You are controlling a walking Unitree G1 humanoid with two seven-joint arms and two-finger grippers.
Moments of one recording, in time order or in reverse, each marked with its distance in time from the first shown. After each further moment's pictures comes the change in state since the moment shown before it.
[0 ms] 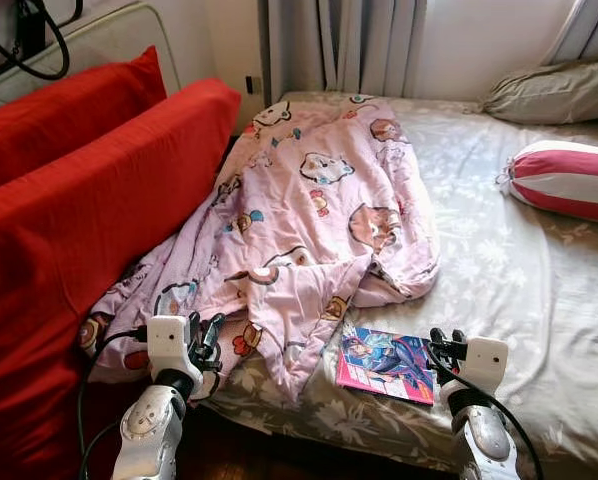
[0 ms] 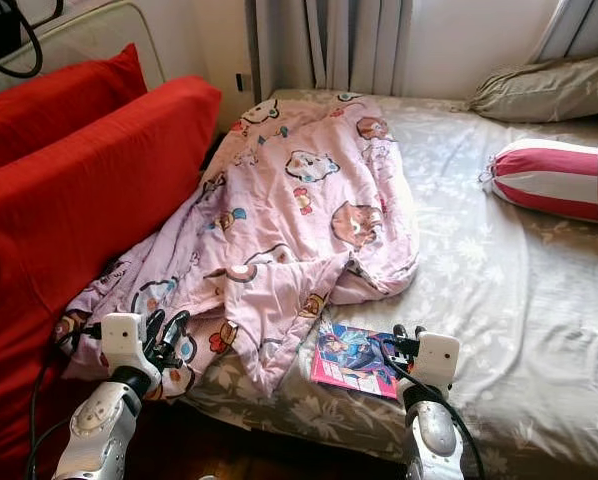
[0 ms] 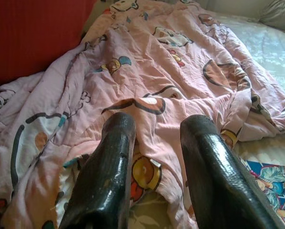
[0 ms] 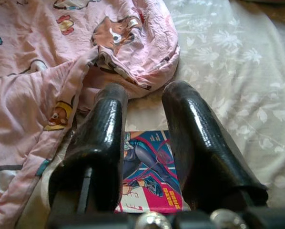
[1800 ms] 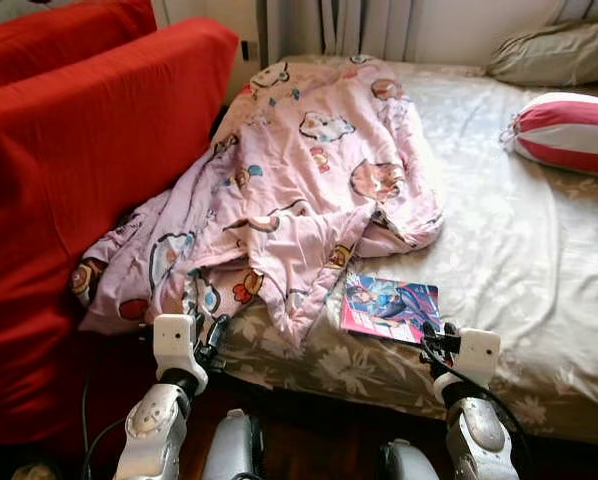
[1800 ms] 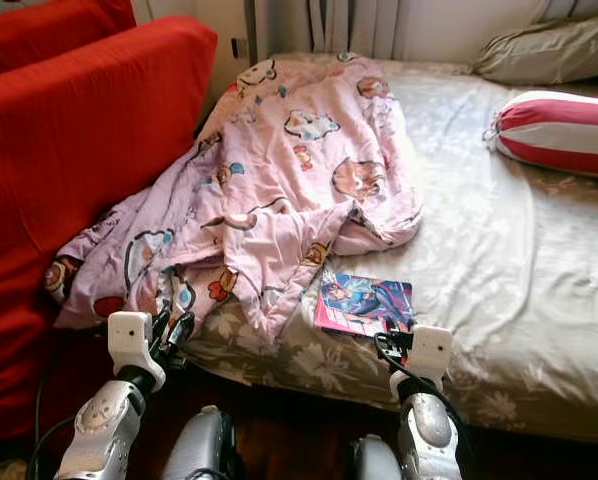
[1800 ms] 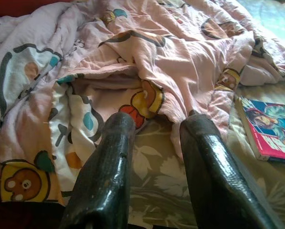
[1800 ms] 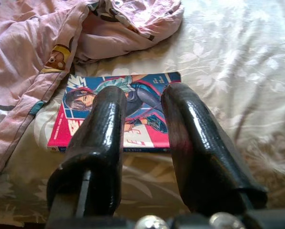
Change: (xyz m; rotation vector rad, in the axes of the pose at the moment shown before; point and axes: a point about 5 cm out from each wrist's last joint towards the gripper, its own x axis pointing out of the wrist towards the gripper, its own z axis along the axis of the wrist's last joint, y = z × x) left arm 0.001 -0.006 -0.001 0.005 0.029 -0.006; right arm 0.006 0.009 0.005 0.004 -0.009 0.042
